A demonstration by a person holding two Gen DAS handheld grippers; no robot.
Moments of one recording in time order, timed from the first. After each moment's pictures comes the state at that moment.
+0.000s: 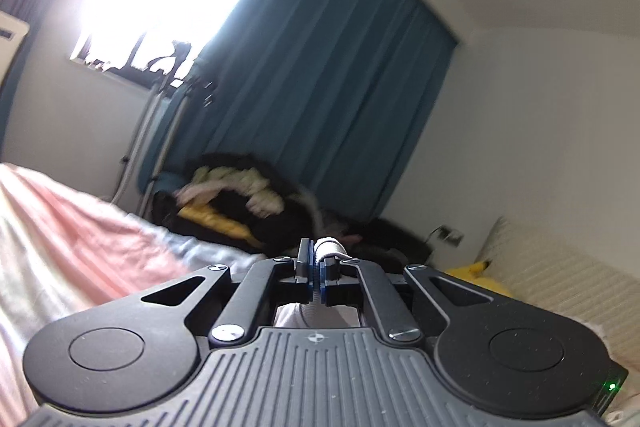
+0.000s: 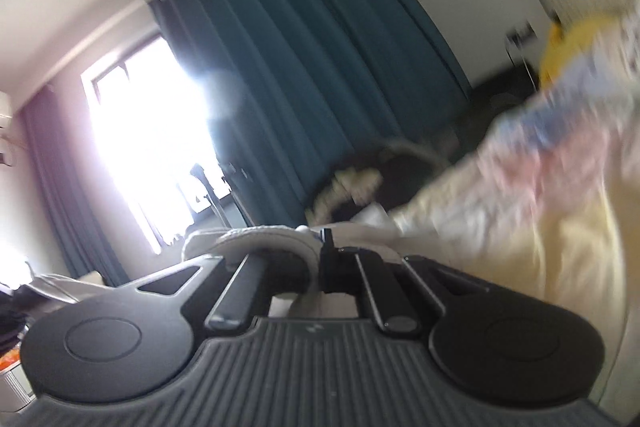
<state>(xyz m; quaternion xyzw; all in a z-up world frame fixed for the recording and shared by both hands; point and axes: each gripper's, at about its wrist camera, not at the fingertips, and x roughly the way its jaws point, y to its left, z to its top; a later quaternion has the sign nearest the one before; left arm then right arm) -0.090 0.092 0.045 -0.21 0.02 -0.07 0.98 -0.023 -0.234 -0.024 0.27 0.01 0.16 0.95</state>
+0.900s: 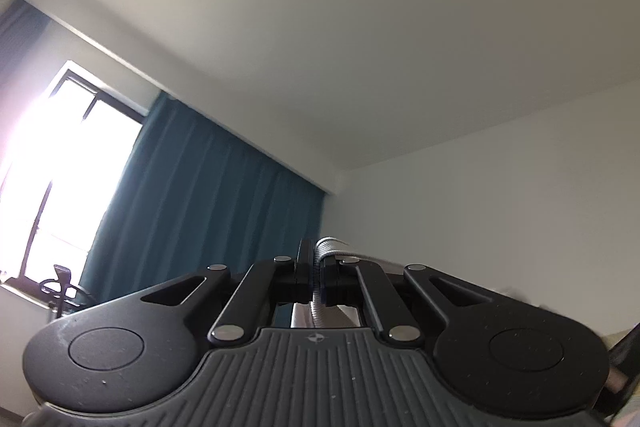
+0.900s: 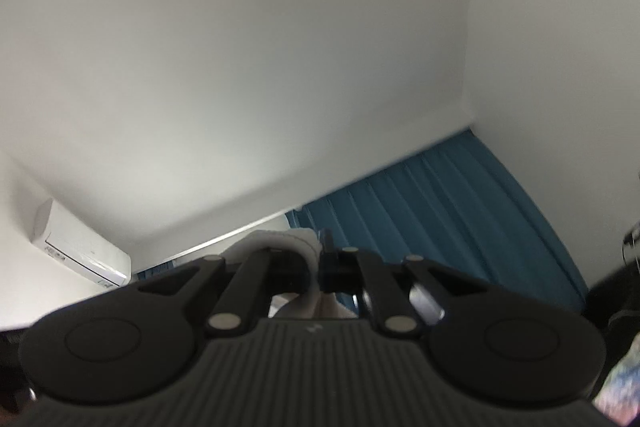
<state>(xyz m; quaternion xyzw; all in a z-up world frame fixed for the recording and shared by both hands) -0.213 0.070 0.317 -0.11 -0.22 -0.17 0.95 -0.175 -0.296 0.289 0.27 -0.30 0.23 0.89</state>
